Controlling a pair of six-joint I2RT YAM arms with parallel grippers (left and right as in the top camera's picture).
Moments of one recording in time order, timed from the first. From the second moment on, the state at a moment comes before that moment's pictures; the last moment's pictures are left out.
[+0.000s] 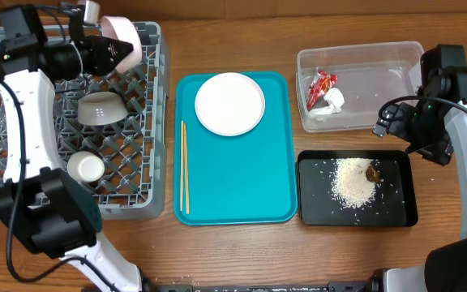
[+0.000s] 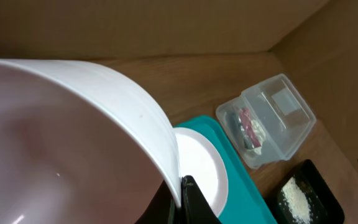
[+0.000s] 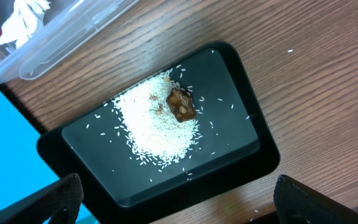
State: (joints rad) left arm 0.32 1.97 1.86 -0.83 1.00 0.23; right arm -0.10 1.61 1.57 -1.46 0.04 0.41
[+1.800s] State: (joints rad) left arm 0.26 1.98 1.85 -0.92 0.72 0.23; right arm -0.10 1.61 1.57 -1.46 0.04 0.39
